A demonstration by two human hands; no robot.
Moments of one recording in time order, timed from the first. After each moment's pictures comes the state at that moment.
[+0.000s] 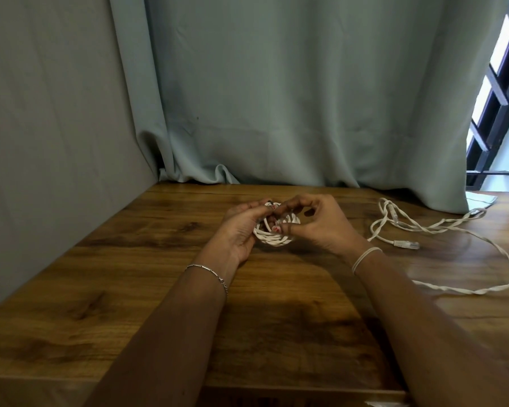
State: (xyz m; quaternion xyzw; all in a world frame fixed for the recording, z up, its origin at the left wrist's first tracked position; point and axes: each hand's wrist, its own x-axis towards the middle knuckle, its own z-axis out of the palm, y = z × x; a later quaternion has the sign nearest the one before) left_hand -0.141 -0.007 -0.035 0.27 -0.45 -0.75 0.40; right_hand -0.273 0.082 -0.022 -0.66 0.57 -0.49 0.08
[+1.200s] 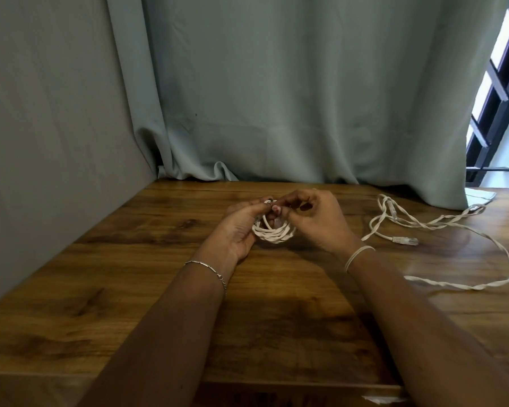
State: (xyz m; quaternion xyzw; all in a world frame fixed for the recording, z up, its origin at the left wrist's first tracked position) left_hand -0.141 -0.010 -0.038 0.24 -0.45 -0.78 0.36; right_hand -0.269 0.077 -0.028 -0.63 0.59 -0.50 0.01
